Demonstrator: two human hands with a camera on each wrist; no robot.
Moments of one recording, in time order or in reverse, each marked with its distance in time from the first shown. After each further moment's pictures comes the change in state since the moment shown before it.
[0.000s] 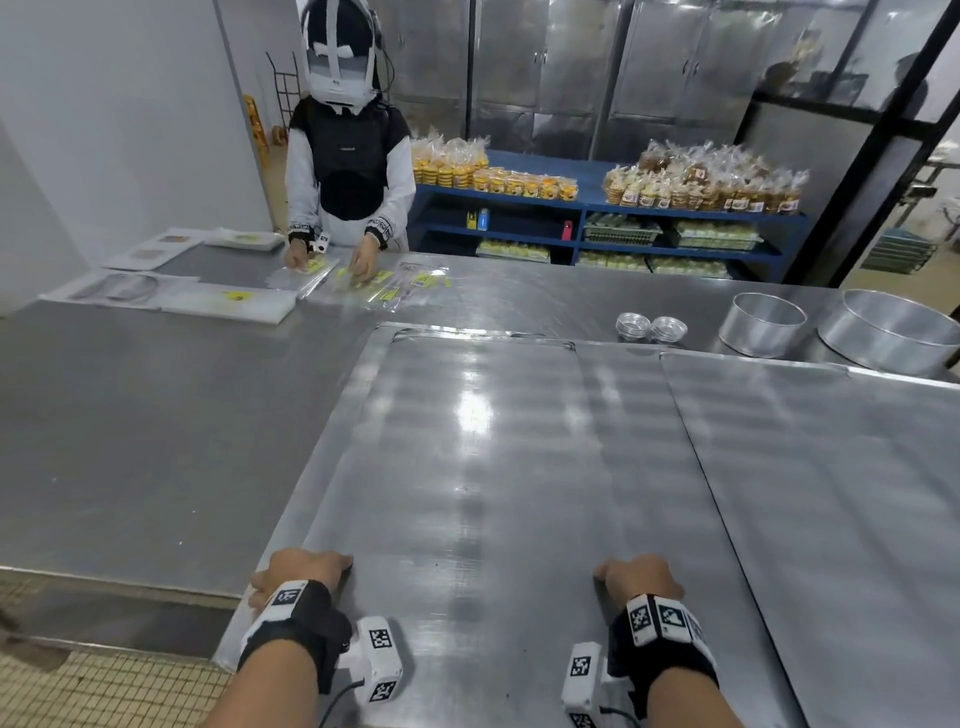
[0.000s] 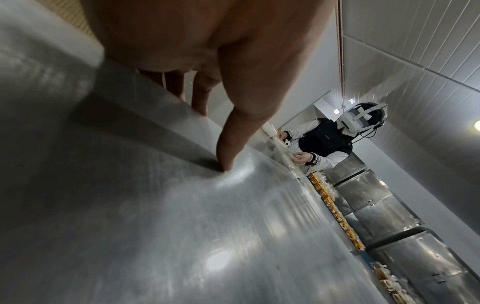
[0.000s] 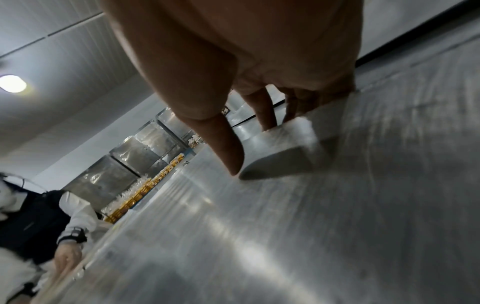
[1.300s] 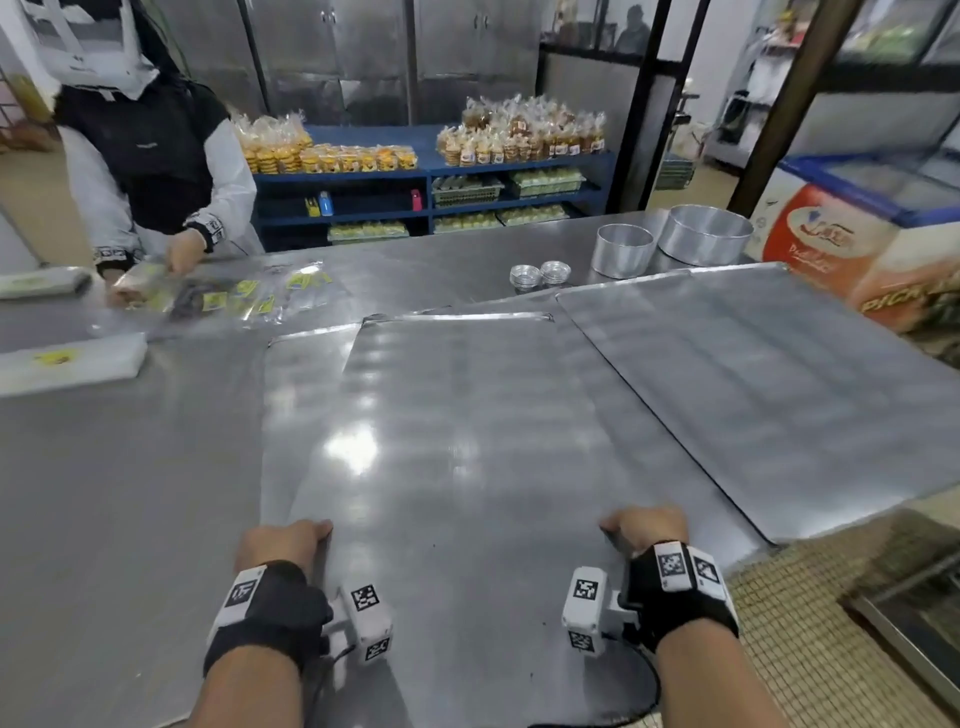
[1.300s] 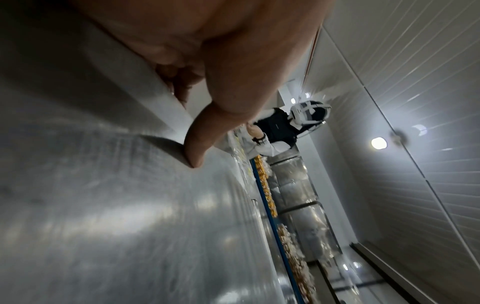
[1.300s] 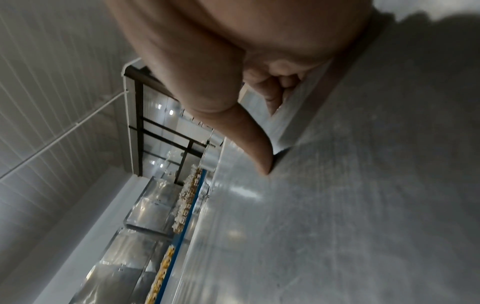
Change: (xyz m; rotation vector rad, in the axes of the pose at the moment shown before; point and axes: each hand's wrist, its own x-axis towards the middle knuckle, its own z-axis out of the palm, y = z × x) left_hand 0.028 0.082 -0.064 -0.068 -0.263 0.262; right_hand -0.091 0.001 0.004 0.450 0.189 0.162
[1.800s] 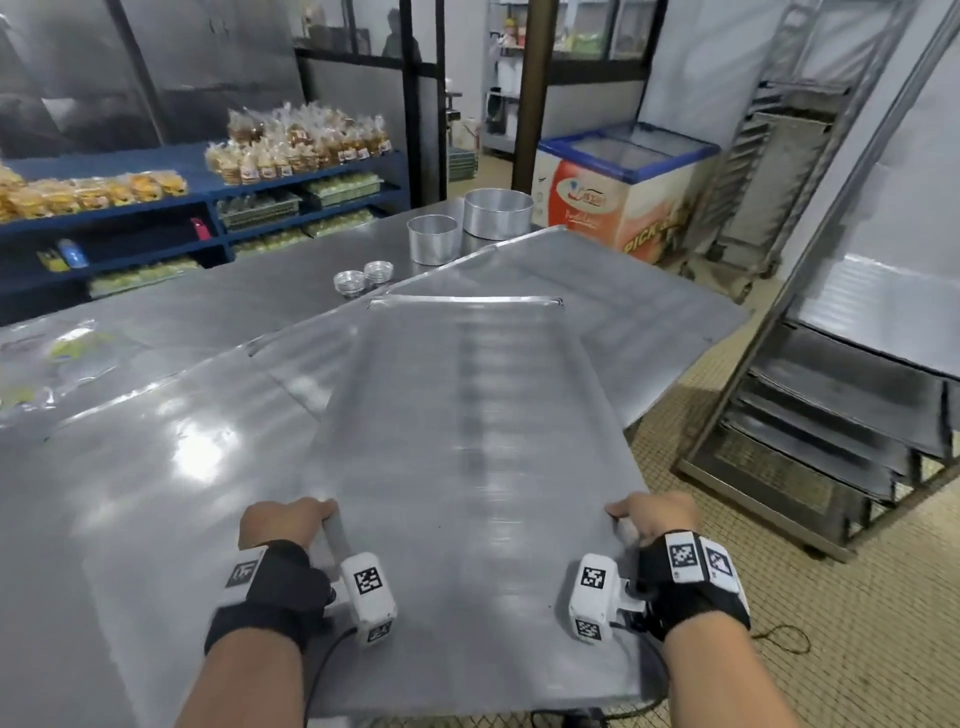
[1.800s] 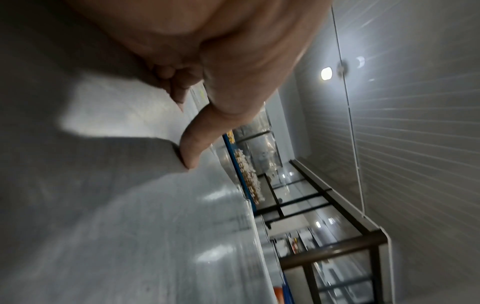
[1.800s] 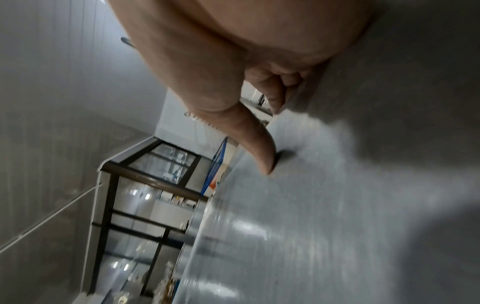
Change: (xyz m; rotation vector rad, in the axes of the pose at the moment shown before) left_hand -0.059 0.060 0.080 0.172 -0.346 0.323; right_hand -0.066 0.106 -0.095 0.387 0.355 0.280
